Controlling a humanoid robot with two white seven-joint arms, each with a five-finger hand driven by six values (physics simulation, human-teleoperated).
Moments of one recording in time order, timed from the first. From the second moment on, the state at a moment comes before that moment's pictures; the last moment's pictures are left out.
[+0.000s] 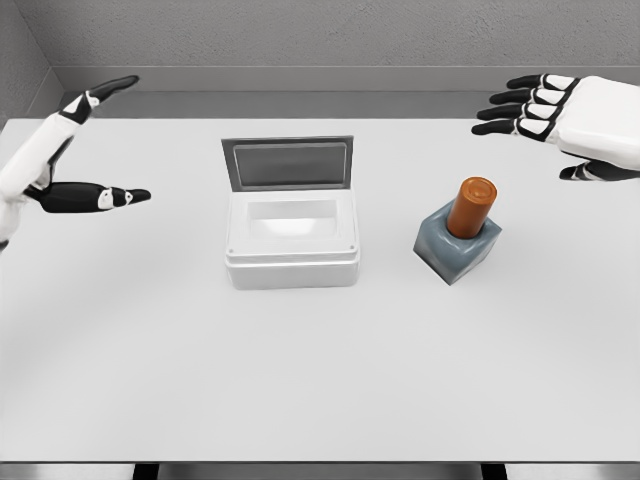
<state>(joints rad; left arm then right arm) -0.28 0.89 -0.43 -1.62 0.22 -0.61 0.03 -0.75 -1.24 0.68 -1.76 0.24 -0.61 0.22</state>
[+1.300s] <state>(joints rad) -0.31 0.87 -0.45 -1.60 0.26 -0.50 -0.03 -0.91 -0.98 0.81 -1.64 0.41 -0.61 0.61</state>
